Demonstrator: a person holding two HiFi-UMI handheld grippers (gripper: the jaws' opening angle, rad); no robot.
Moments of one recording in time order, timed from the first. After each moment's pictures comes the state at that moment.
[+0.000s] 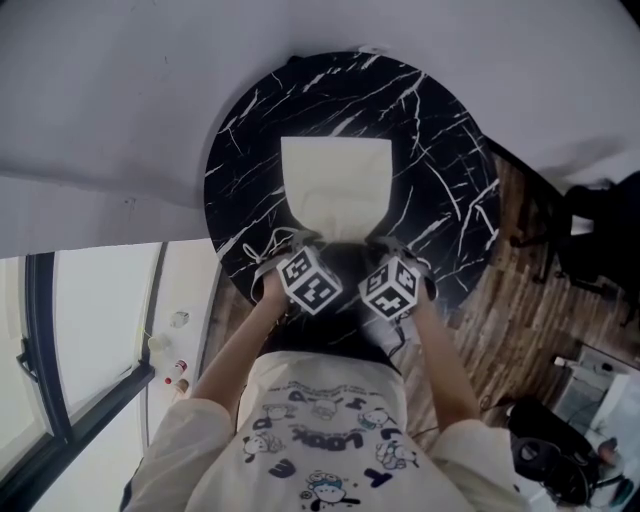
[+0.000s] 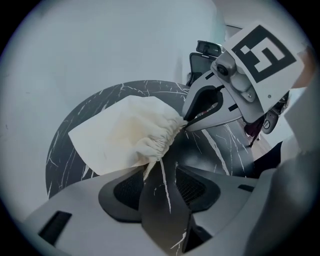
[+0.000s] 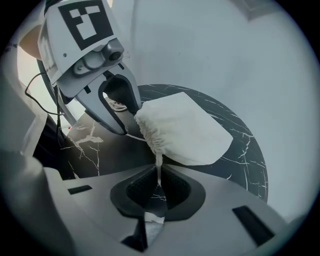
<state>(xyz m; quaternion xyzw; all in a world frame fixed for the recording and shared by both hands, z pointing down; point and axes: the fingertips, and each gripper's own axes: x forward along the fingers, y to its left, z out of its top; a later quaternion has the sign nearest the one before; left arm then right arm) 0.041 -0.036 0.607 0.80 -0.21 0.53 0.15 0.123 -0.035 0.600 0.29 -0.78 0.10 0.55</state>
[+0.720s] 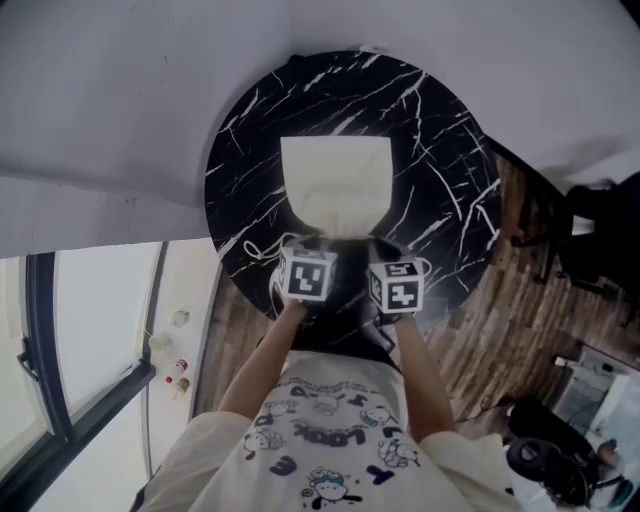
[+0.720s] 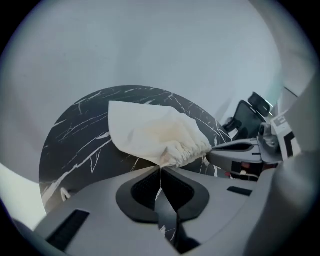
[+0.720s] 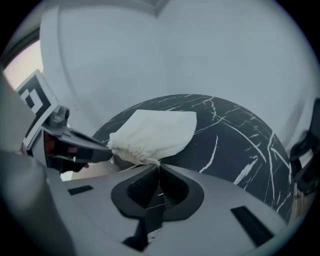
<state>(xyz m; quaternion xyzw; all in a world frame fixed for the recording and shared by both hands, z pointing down) 0.031 -0.068 0.590 0.75 -0.42 0.36 0.37 0.146 -0.055 0.587 0.51 -0.72 0.32 0.34</state>
